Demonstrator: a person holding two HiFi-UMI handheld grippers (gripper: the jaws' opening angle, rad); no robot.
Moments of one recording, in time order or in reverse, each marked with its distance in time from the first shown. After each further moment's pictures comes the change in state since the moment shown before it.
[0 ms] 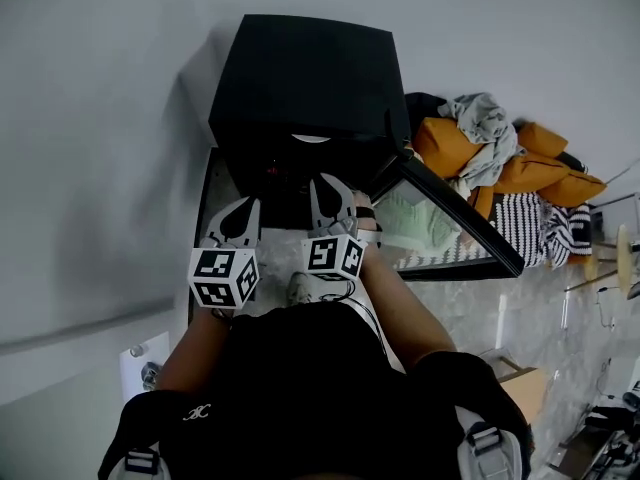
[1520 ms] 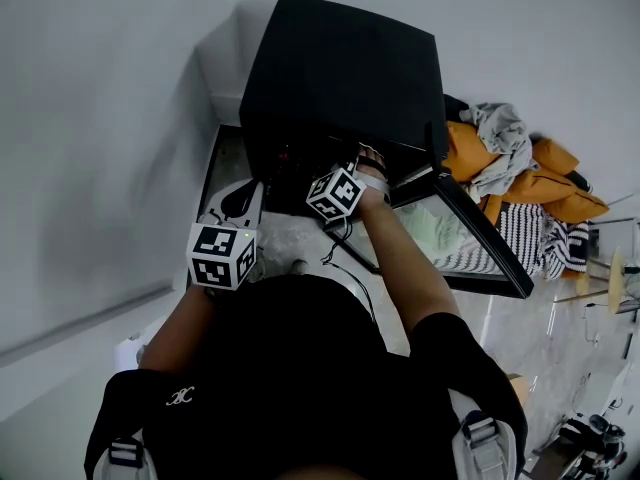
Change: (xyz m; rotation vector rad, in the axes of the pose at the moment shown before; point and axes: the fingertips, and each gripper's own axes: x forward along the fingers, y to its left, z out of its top) left arm 0.013 0.060 0.000 0.032 0.072 -0.010; right arm 0.143 0.022 -0.084 -0.246 0.387 0.106
